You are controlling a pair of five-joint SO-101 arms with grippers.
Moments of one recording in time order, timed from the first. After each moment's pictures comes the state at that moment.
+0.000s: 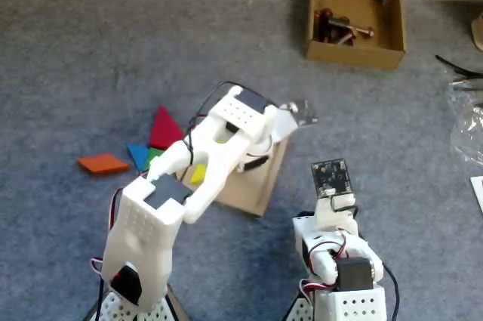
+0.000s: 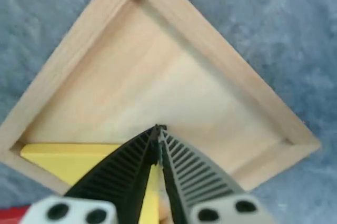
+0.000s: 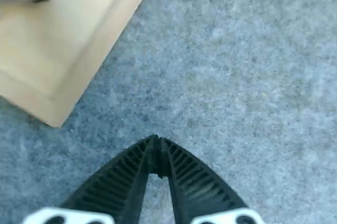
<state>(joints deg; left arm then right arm) 28.0 31.0 -8.2 80.8 -26.4 -8.2 -104.7 95.7 72.6 7.8</state>
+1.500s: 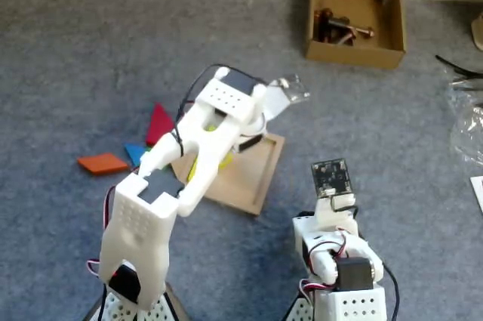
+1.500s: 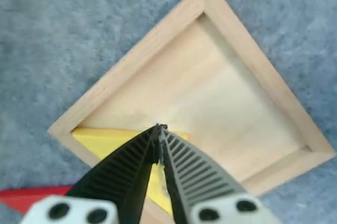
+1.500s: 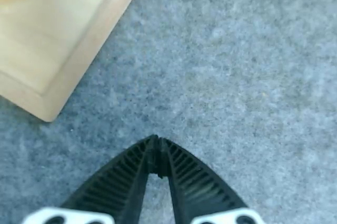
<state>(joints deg) 23.3 31.1 -19.3 84.7 -25.7 -8.2 -104.7 95.7 72.6 7.8</state>
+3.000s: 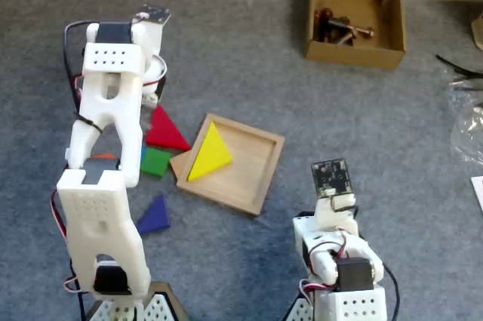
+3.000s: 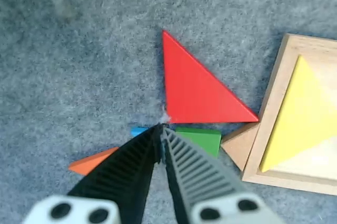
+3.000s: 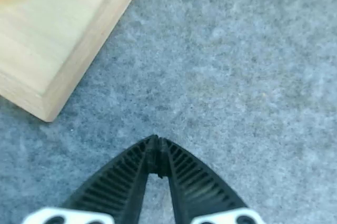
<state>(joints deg) -5.9 31.1 -34.3 97.9 -5.1 -8.2 -104.7 95.7 72.6 7.8</state>
